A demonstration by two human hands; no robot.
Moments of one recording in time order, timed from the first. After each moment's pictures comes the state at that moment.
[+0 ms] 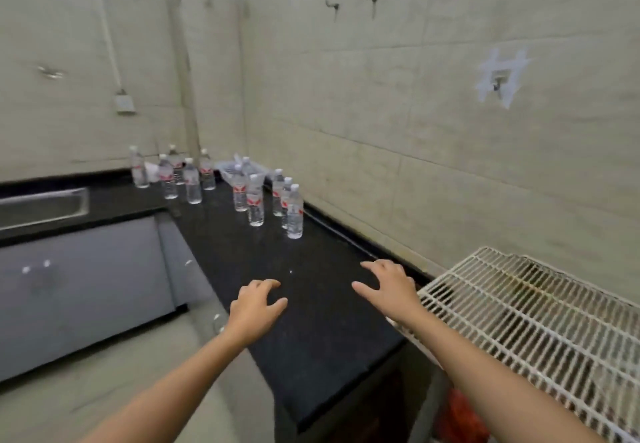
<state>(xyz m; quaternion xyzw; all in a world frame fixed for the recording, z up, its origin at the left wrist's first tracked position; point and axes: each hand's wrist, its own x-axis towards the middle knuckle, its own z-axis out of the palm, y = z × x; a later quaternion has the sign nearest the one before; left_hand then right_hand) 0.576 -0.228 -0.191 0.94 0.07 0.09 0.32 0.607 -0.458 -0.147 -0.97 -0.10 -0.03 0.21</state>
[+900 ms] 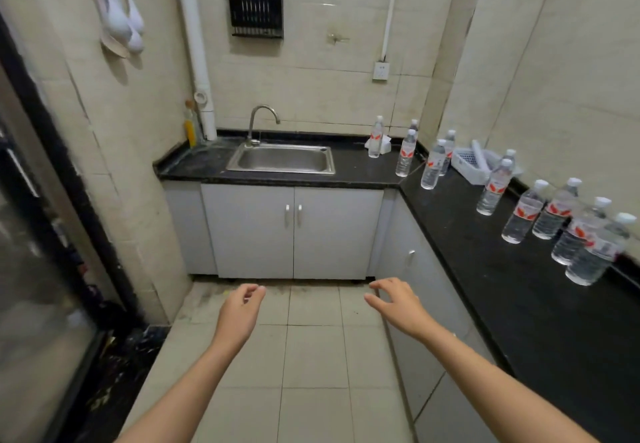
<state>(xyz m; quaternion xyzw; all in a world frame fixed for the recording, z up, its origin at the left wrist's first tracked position) 0.421 0.253 -0.258 0.71 0.42 0.27 0.50 0.612 0.072 -0.239 -0.89 -0.37 0.15 0.23</state>
